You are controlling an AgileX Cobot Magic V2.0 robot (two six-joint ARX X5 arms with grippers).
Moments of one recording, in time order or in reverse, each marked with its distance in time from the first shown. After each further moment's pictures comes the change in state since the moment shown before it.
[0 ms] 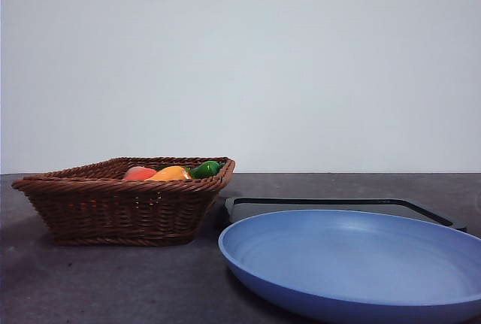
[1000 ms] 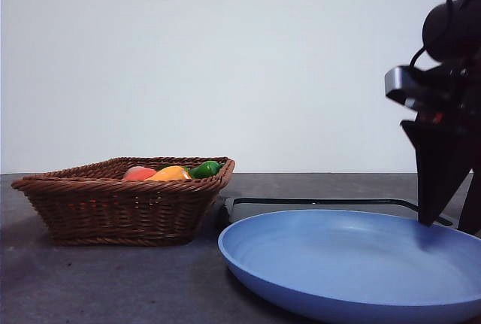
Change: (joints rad) left arm 0.000 0.000 0.000 0.008 0.000 0.000; right arm 0.138 0.618 0.000 0.274 0.075 -0.023
